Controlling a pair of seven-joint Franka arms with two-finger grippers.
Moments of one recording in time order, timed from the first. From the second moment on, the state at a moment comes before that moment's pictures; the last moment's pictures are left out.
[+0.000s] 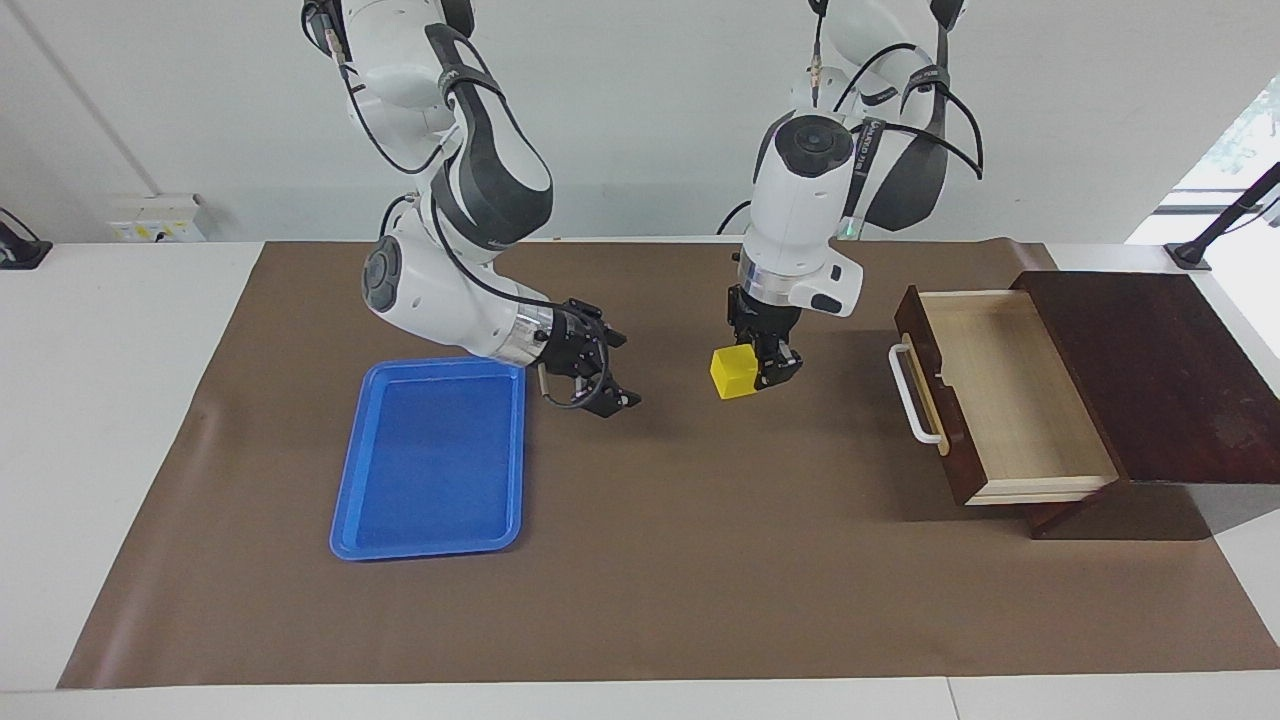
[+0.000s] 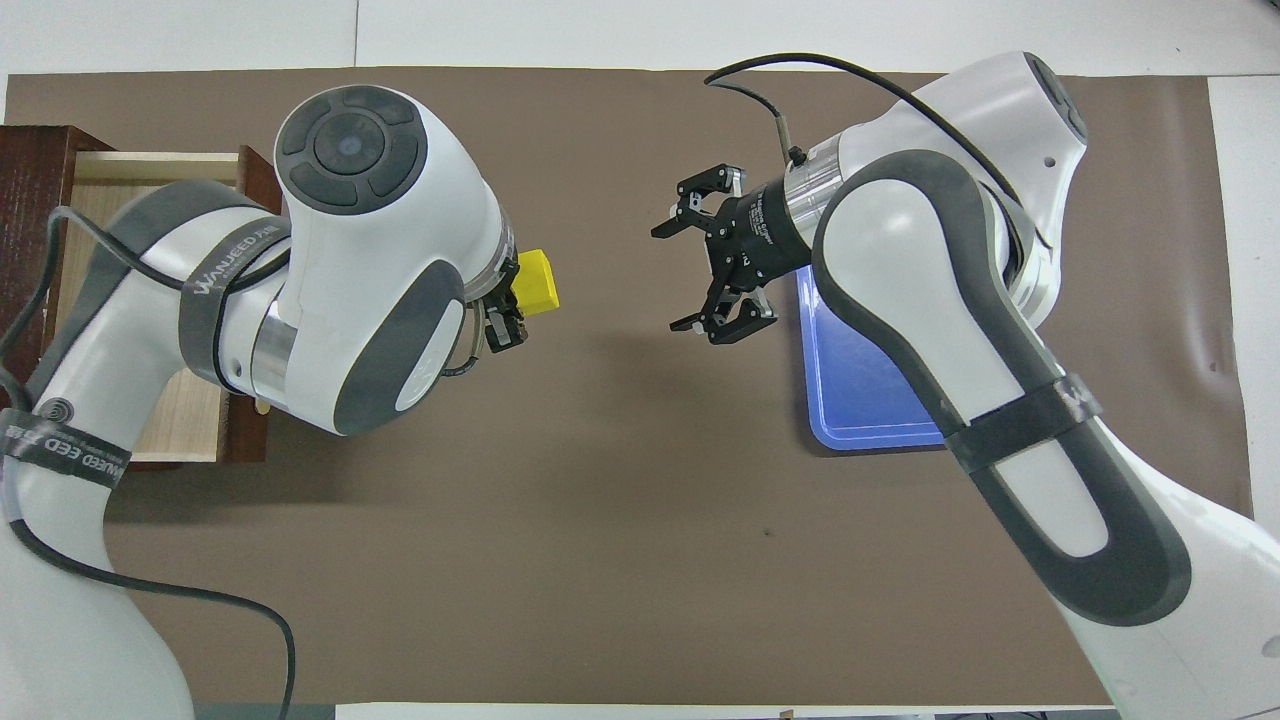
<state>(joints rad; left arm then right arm) -0.57 0.27 0.05 -1.54 -0.01 1.85 -2.37 0.34 0.40 -0.01 -1.52 0.81 1.90 1.45</state>
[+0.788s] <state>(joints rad) -0.59 0.27 0.04 -1.55 -0.01 1.85 -2.37 0.42 0.50 -0.01 -1.33 0.77 1.91 1.52</state>
